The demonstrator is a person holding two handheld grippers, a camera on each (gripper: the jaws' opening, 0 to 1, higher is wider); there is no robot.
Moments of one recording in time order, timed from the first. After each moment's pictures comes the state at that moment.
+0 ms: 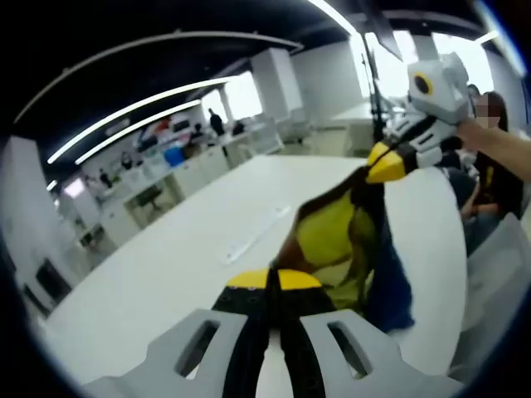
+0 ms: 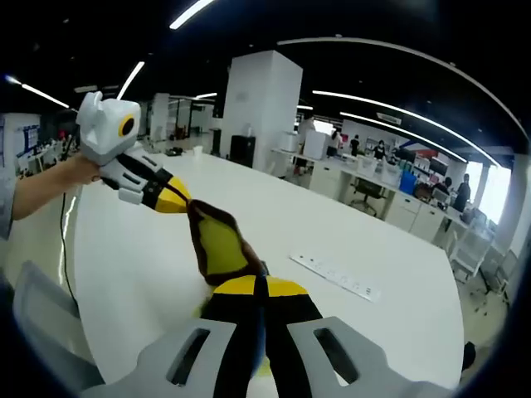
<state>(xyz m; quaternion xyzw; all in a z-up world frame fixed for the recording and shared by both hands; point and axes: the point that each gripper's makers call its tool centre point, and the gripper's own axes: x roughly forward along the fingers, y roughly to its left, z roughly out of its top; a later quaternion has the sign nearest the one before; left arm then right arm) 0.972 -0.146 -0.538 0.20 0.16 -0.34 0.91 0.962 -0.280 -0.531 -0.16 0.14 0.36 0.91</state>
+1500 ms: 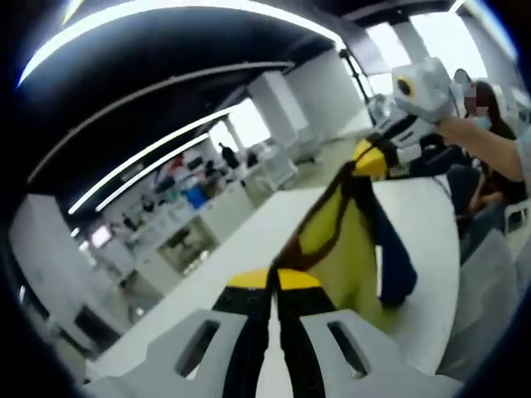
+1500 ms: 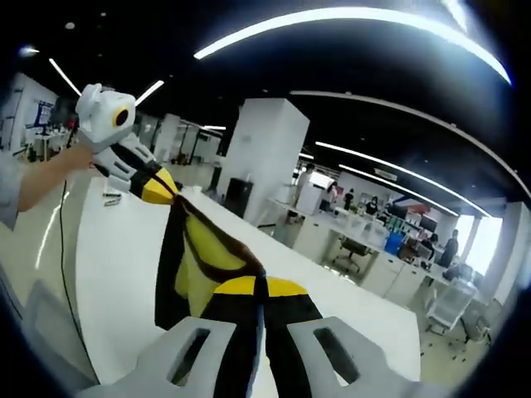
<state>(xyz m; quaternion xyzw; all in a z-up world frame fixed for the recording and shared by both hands) 0.909 -0.137 -0.371 0.28 0.07 -0.31 0.91 0.919 -0.289 -0.375 -0.20 0.00 0.36 0.91</state>
